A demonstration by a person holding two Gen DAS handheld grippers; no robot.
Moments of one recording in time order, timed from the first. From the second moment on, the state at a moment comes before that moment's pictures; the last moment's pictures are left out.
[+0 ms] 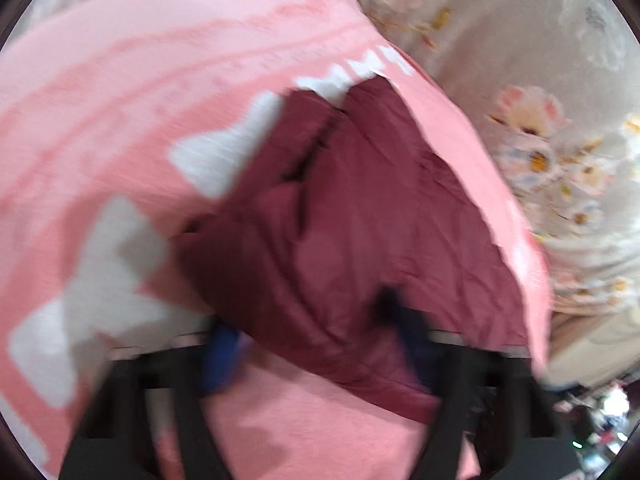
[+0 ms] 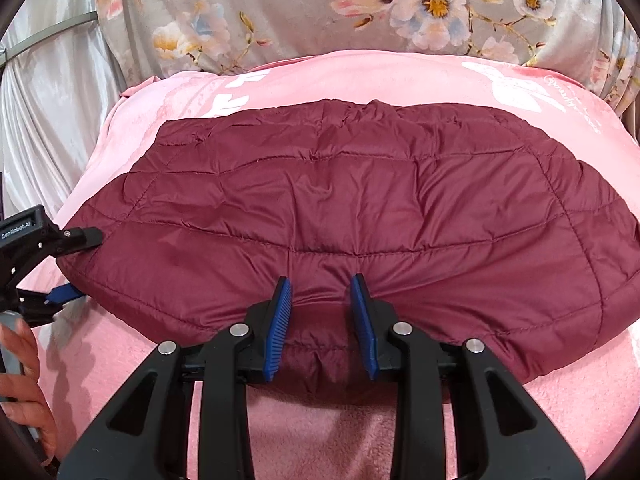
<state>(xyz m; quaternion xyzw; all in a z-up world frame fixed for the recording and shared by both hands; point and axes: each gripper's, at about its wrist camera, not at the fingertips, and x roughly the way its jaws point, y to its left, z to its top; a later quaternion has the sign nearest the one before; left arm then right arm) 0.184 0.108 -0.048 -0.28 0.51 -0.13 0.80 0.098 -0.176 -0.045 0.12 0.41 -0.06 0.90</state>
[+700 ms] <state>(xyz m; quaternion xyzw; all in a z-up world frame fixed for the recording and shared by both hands) 0.124 -0.048 0.119 -0.07 0.39 -0.28 0.88 0.051 -0.220 0.023 0.17 0.41 -0.06 0.89</state>
